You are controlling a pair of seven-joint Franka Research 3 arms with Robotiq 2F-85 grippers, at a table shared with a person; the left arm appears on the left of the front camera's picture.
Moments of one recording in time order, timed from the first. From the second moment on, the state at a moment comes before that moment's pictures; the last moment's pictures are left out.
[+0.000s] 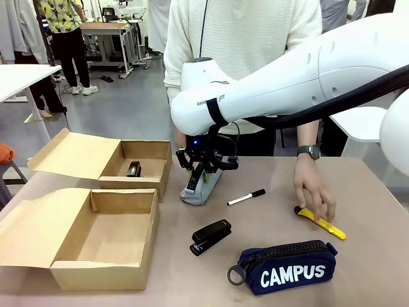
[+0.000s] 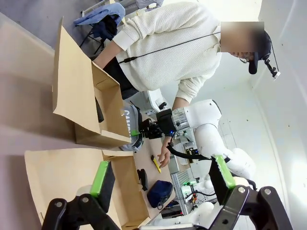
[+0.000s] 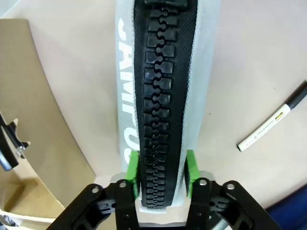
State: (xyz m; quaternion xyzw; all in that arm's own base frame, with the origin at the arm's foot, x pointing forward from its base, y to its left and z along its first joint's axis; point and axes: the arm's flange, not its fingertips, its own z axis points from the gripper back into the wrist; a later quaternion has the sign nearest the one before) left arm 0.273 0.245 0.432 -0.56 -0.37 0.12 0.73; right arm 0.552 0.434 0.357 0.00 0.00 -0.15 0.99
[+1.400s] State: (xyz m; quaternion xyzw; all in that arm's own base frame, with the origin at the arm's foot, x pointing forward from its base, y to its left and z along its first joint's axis) left arm 0.272 0.245 0.433 -0.56 -0.38 0.12 0.73; right arm 0.352 0.409 0.474 0.04 0.08 0.05 0.99
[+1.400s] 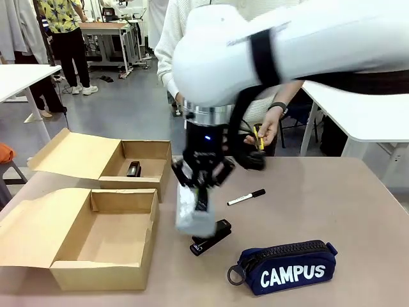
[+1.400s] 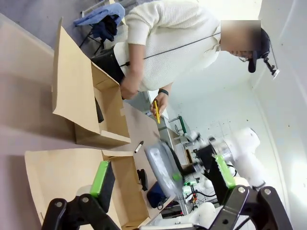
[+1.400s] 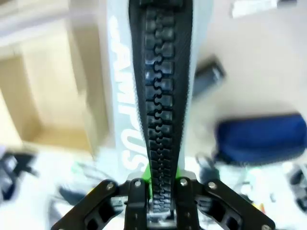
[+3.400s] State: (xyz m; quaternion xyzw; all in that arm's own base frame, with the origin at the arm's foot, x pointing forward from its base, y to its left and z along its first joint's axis) left arm 0.272 0.245 0.432 -0.56 -0.38 0.12 0.73; right arm 0.317 0.322 0.524 0.42 0.00 -0.06 0.91
